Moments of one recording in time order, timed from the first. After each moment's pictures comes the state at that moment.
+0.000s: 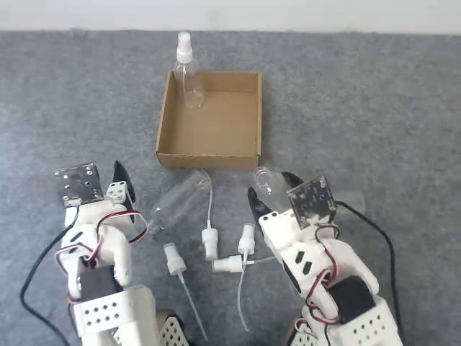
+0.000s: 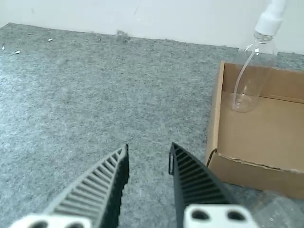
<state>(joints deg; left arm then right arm) -21.1 -87.0 86.7 39.8 3.6 -31.5 -93.1 78.9 46.3 0.1</state>
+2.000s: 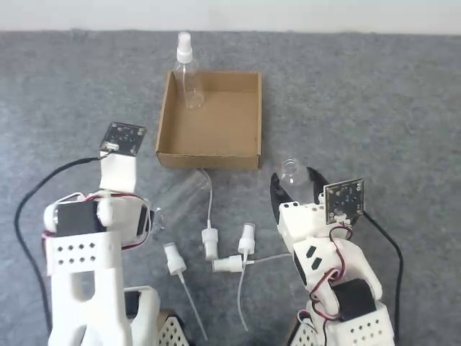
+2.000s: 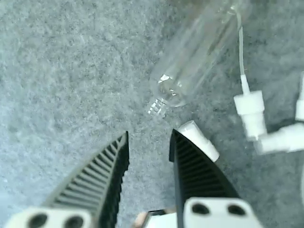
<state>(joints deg) -12.6 -49.2 45.8 91.8 -10.5 -21.9 -100.7 86.0 42.7 -7.8</state>
